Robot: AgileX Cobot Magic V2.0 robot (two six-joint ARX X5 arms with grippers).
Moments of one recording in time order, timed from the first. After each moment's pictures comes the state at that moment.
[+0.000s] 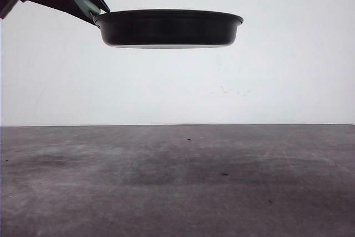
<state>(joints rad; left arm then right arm) -0.43 1.11 0.98 -0.45 0.38 -0.56 1.03 1.19 0.99 0.46 0.52 -1.20</state>
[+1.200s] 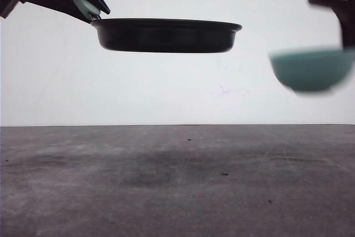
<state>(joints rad) -0.43 1.12 0.98 -0.45 0.38 -0.49 0.06 1.28 0.98 -0.61 -0.09 0.30</state>
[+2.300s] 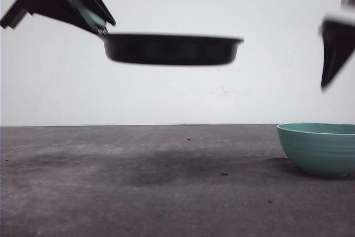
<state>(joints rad) -0.43 1.20 0.98 -0.41 0.38 -0.48 0.09 1.09 0.82 -0.52 -0.17 0.30</state>
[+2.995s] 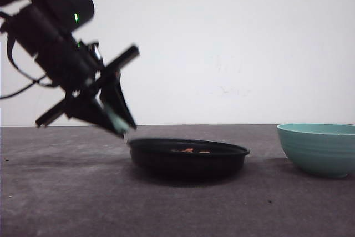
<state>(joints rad) -0.41 1.66 0.98 -0.21 0.39 -0.58 0.22 0.51 1.00 -0.86 -0.37 0.36</state>
